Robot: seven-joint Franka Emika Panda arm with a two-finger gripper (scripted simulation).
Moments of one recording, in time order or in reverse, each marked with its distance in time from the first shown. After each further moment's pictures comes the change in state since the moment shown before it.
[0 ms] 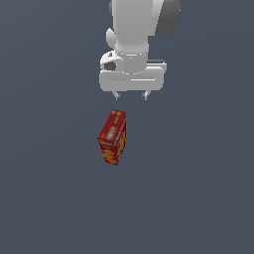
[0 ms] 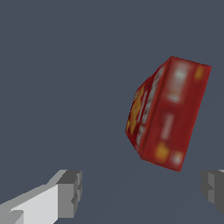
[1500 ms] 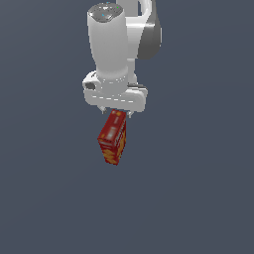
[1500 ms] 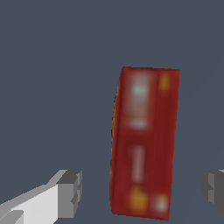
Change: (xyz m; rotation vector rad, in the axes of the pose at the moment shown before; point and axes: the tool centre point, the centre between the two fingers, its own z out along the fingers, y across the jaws) arm 0.035 0.054 0.044 -0.004 -0.005 0.221
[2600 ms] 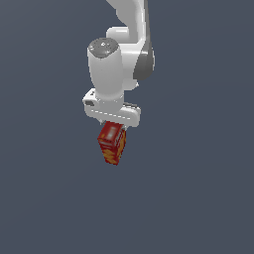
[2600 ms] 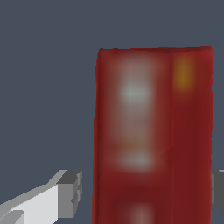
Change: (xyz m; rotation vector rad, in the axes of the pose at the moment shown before) arm 0.013 0.013 0.059 -0.013 -0.001 0.063
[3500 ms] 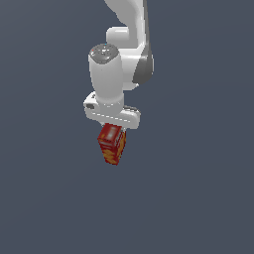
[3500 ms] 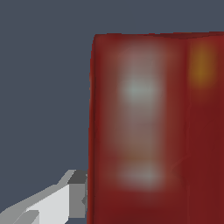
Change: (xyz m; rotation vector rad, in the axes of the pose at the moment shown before) arm 0.001 0.000 0.012 0.000 0.002 0.002
